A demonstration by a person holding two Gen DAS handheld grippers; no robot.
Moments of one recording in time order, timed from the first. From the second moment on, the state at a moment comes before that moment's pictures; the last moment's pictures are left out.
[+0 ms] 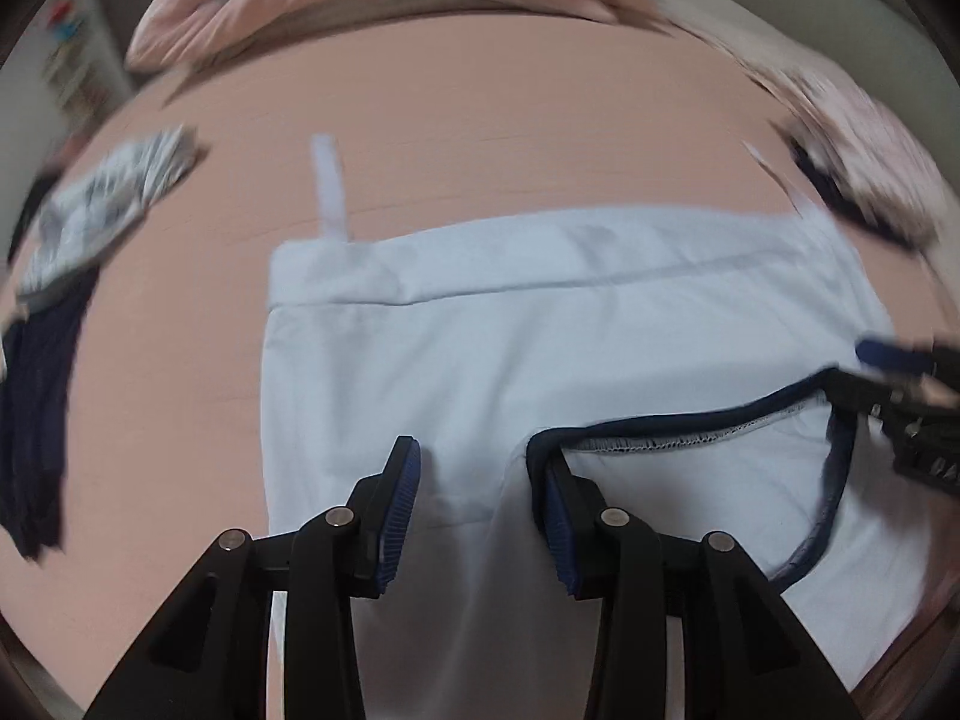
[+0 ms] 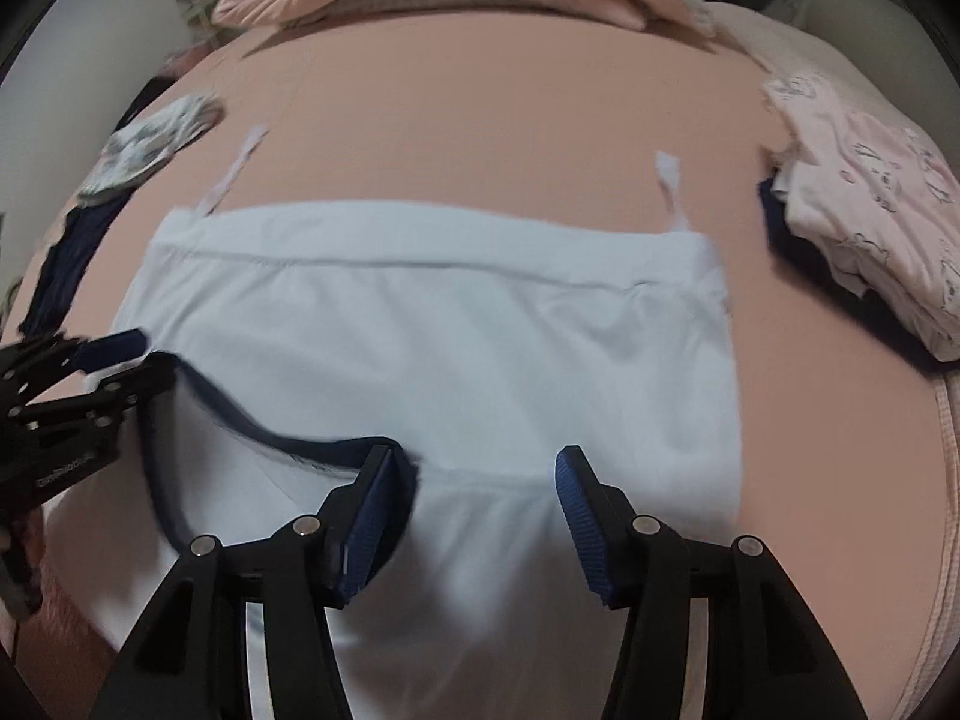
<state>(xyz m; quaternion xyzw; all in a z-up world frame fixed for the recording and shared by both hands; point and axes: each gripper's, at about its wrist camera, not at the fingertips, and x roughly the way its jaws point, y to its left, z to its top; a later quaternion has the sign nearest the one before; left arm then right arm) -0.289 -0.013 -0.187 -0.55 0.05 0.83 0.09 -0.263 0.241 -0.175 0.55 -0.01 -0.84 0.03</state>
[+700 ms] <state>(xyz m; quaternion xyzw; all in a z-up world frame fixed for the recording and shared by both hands) -0.244 -0.073 -0.142 -0.50 -0.14 0.83 0.19 -0.198 0.267 -0.166 0.55 -0.06 -0.84 0.02</state>
